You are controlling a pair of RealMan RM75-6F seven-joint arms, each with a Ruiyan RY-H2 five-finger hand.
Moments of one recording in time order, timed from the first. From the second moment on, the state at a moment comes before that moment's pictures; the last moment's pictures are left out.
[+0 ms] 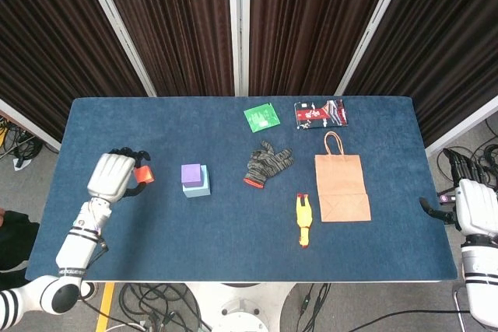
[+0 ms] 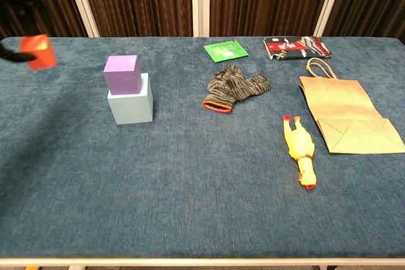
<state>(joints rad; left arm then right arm) -0.54 -1.28 -0.21 -1.73 1.14 1.12 0.45 0.21 -0.98 0.22 -1.88 -1.11 1.31 -0.03</state>
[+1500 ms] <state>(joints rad) -0.80 -1.40 -0.22 -1.73 0.98 1.04 0.56 0.21 -0.98 0.22 -1.87 -1.11 1.31 -0.04</state>
